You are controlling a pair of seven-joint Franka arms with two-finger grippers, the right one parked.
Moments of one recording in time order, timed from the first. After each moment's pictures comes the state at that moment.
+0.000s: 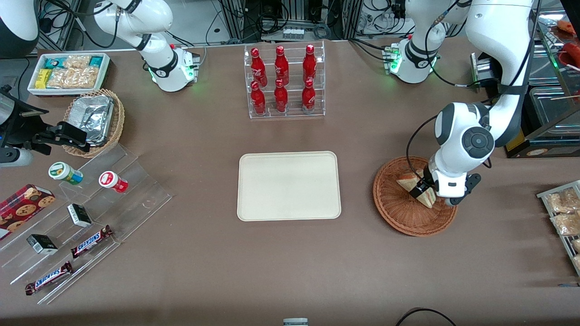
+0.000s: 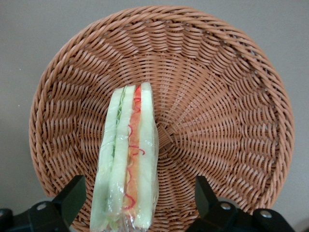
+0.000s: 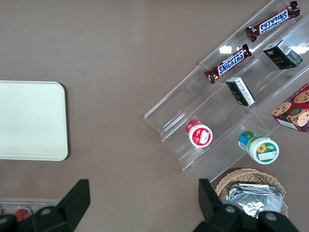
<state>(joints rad) -0.23 0.27 0.05 -2.13 0.00 2.38 -0.90</state>
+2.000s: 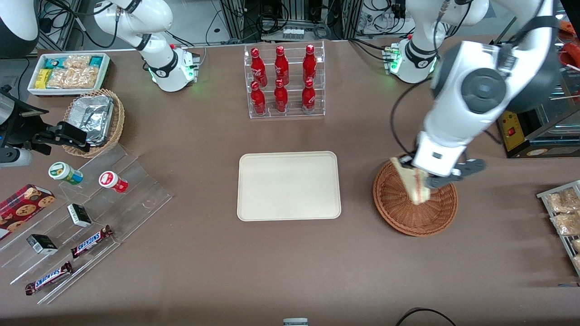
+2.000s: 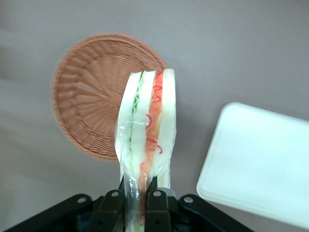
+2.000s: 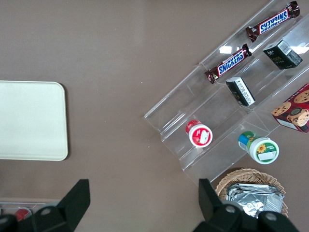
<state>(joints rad) -0.41 0.21 0.00 -1.61 0.04 1.74 -0.66</state>
